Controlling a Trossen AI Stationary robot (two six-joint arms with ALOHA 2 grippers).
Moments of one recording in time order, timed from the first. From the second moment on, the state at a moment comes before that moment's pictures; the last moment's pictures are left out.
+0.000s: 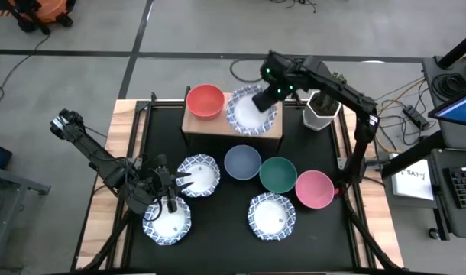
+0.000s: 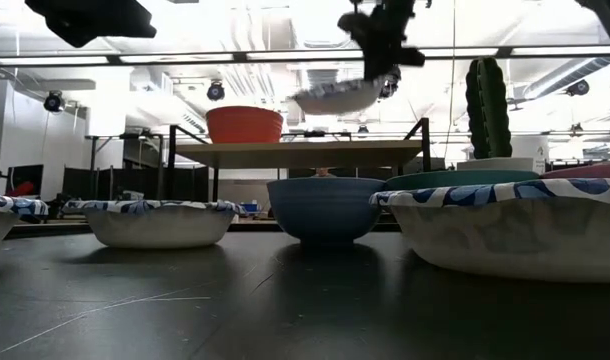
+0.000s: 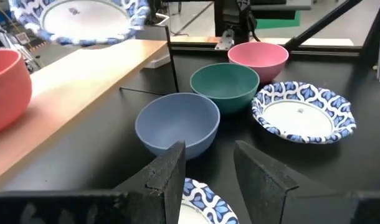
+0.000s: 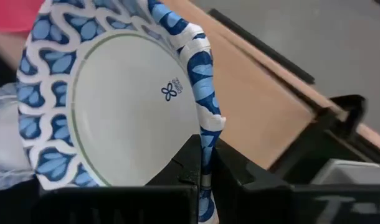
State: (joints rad) left arm -0.72 0.99 0.68 -0.30 -0.98 -0.48; right arm -0.51 1.83 2.13 -1.38 0.05 0.38
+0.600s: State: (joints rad) left arm -0.74 1.00 0.68 0.07 -0.99 -0.45; right arm -0.63 1.94 2.12 -1.34 0.02 0.15
